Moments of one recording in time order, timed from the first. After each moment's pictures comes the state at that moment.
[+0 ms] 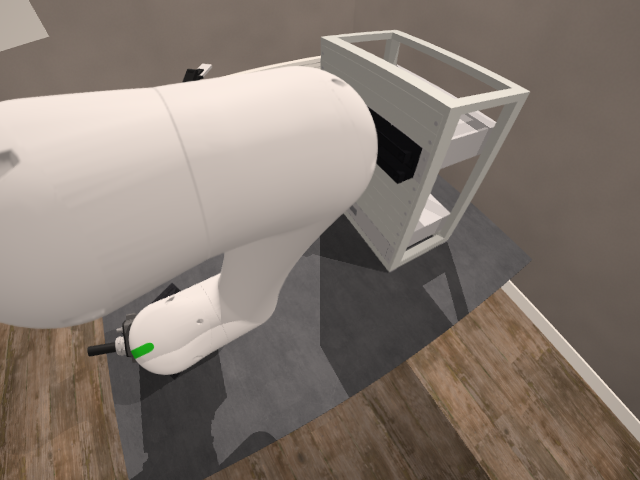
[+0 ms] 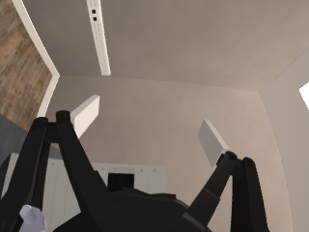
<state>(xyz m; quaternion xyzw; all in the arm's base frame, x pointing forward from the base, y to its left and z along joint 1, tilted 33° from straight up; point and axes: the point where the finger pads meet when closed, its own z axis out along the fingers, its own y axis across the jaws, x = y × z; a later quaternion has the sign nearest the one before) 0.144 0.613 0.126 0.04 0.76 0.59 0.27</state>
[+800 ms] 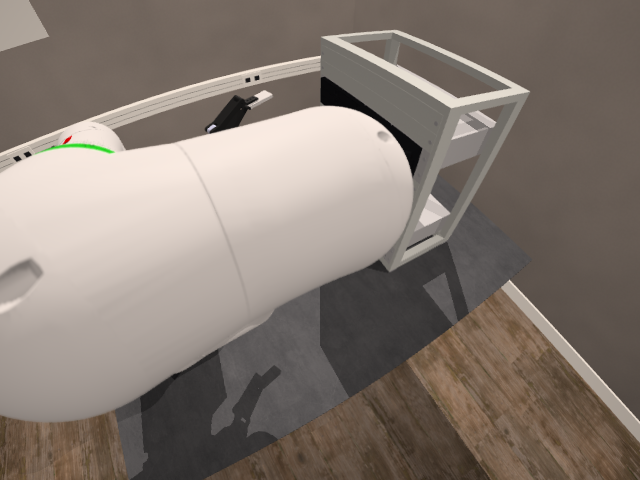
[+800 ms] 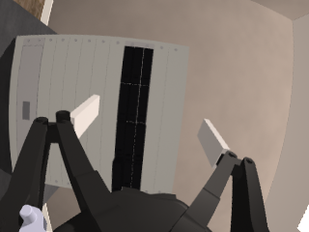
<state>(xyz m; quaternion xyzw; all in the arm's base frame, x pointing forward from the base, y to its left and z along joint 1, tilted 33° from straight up) 0.259 0.440 0.230 0.17 0.64 0.56 0.50</state>
